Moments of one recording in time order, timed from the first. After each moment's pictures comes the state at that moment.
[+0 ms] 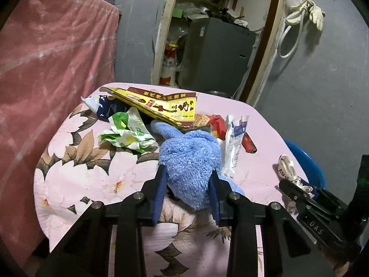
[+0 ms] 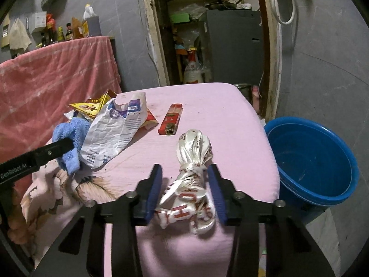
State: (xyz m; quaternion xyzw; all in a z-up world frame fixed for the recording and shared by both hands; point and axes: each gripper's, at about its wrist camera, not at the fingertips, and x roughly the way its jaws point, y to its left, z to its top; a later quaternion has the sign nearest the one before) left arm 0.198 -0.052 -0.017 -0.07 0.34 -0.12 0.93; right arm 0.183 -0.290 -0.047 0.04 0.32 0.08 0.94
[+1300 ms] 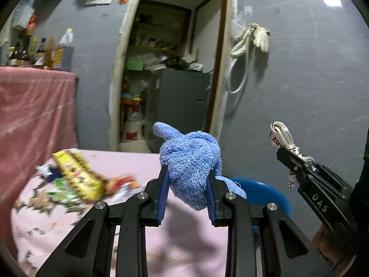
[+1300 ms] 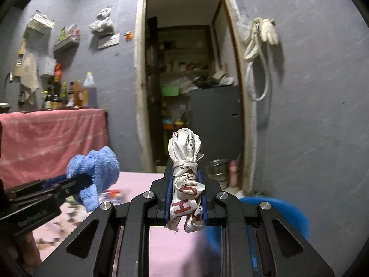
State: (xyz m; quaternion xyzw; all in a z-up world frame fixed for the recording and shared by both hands) left arm 0.158 -0.177 0.050 -0.04 0.16 -0.20 0.96; right arm 0.145 -0.370 0.047 0.02 0.09 0.03 1.00
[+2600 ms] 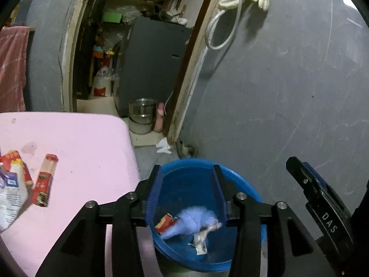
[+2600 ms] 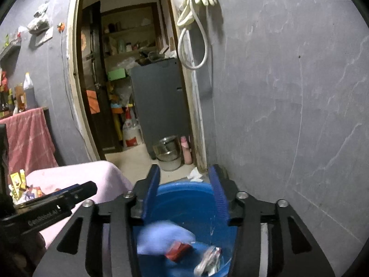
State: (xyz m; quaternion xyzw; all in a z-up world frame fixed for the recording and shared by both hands) left arm 0.271 -0.312 0.006 -0.08 0.29 -0.26 0.92; right arm 0.186 -0.511 0.007 0.09 0.16 -0.08 0.98
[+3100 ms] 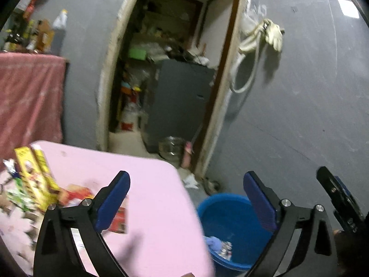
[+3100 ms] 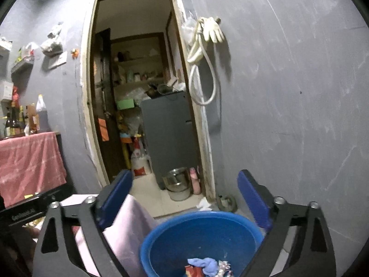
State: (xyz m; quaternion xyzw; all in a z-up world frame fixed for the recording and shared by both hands) left arm 0.232 -0.226 0.061 -0.08 0.19 -0.17 0.96; right arm 0.161 -0.473 0.049 0.08 0.07 -0.07 0.99
